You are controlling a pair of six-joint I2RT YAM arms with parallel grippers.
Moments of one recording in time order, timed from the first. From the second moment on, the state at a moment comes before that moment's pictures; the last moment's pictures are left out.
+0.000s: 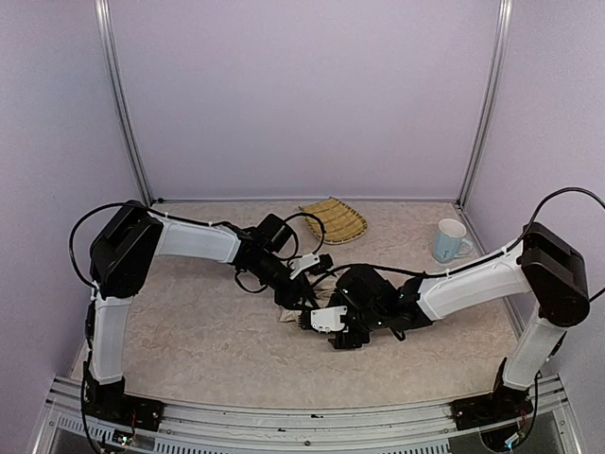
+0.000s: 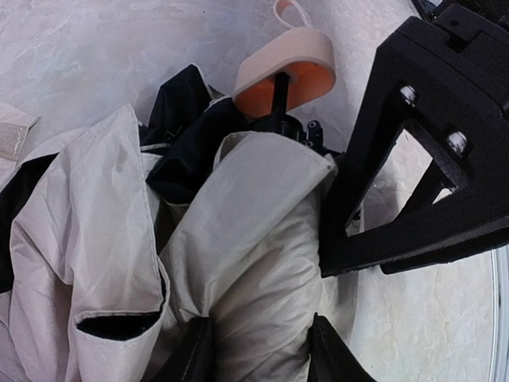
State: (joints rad) left arm -0.75 2.17 1.45 -0.38 0.69 0.45; right arm 1.01 1.72 0.86 -0.01 0.09 -0.74
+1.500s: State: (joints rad) left arm -0.71 2.06 1.29 -0.25 0.73 0.37; right arm 0.91 1.84 1.00 -0.06 -0.06 -0.76
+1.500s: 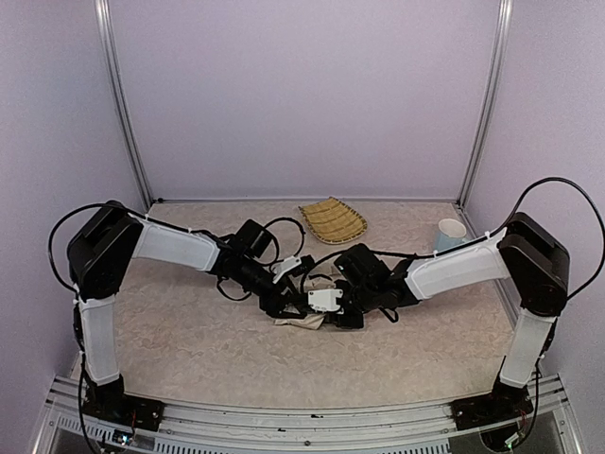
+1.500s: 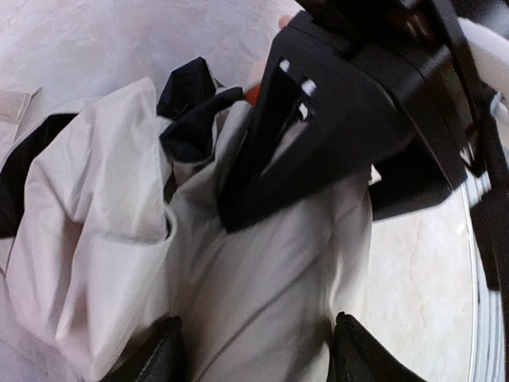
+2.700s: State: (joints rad) left arm -0.98 1.70 0.76 0.26 0.05 0.76; right arm 0.77 2.08 1.40 -0.69 -0.70 -0.66
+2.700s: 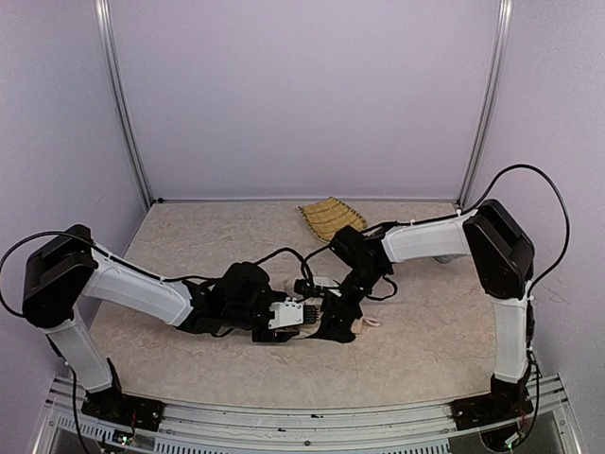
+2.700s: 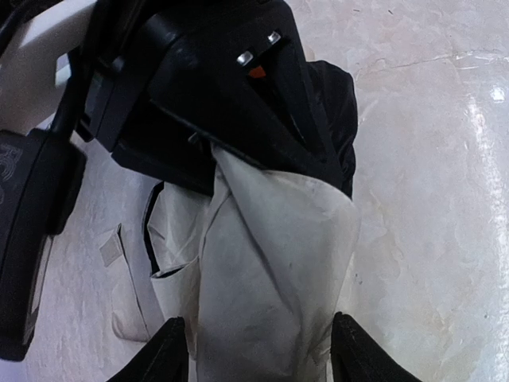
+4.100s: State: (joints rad) left arm -0.73 2.17 1.46 -0.49 0.77 0.48; right arm 0.94 1.51 0.81 -0.12 -0.06 -0.71
